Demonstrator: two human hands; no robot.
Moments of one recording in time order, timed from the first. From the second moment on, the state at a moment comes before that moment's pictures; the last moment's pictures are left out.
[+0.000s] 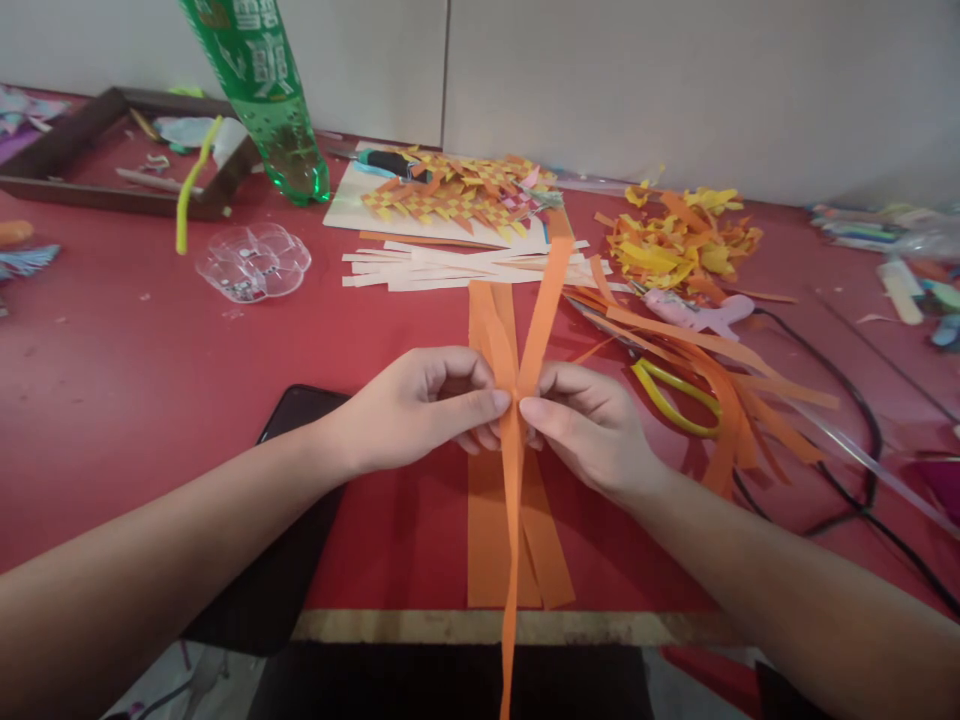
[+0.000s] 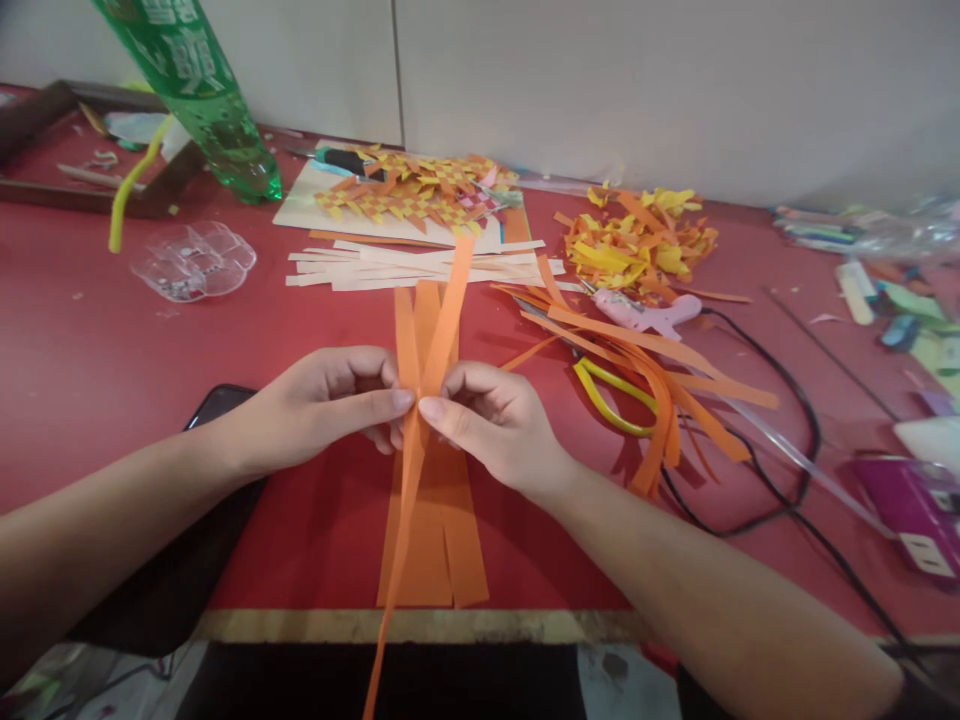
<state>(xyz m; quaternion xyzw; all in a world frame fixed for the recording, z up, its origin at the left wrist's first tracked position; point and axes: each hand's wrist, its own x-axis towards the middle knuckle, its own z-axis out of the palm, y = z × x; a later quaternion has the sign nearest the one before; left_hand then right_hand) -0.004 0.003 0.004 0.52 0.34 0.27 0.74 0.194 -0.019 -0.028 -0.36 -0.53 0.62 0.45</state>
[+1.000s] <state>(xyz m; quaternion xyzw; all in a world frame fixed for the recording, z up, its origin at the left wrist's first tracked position) -0.003 0.002 0.009 0.52 0.36 0.26 0.73 0.194 -0.018 -0.026 -0.38 -0.52 0.61 0.45</state>
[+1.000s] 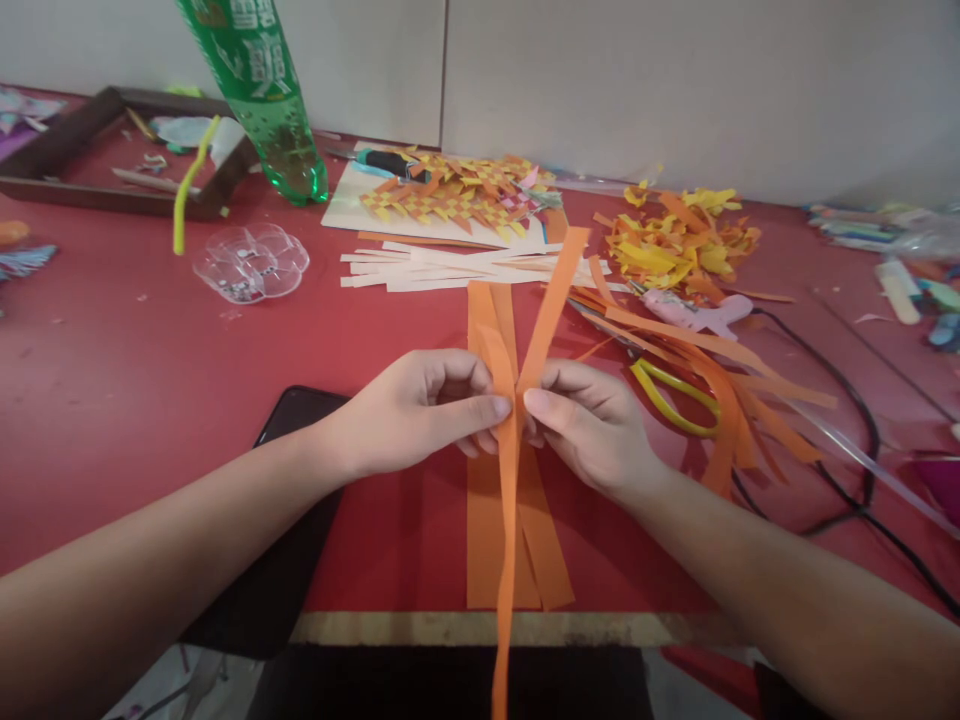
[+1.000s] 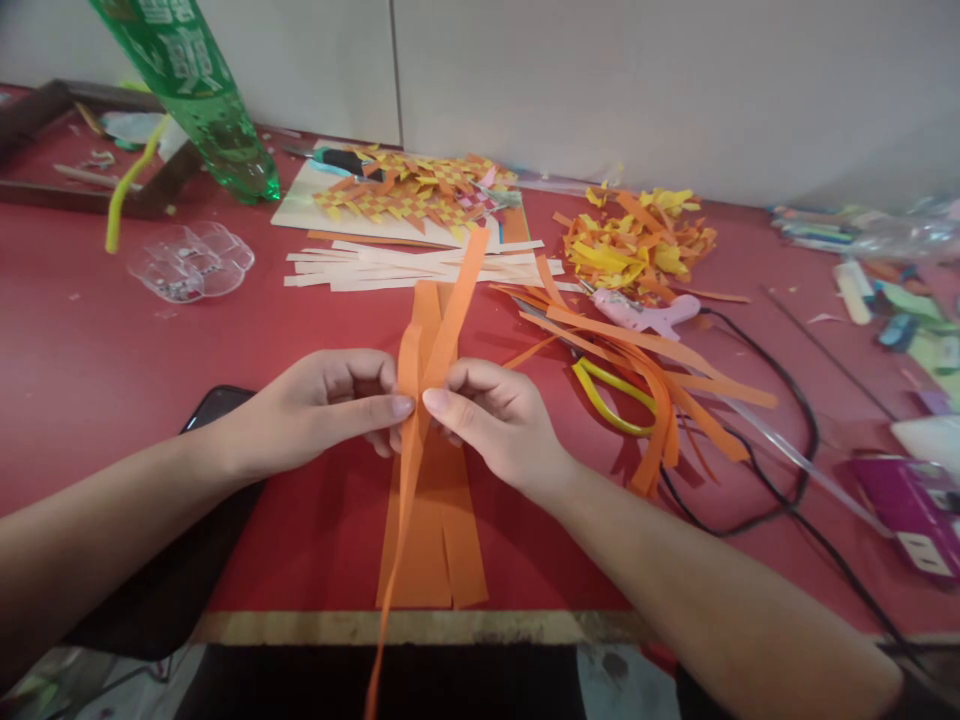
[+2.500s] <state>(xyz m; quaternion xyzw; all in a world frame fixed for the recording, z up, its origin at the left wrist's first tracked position) -0.003 0.003 0.008 0.51 0.32 0.25 0.76 0.191 -0.019 -0.023 -0.36 -0.53 0.61 0.47</state>
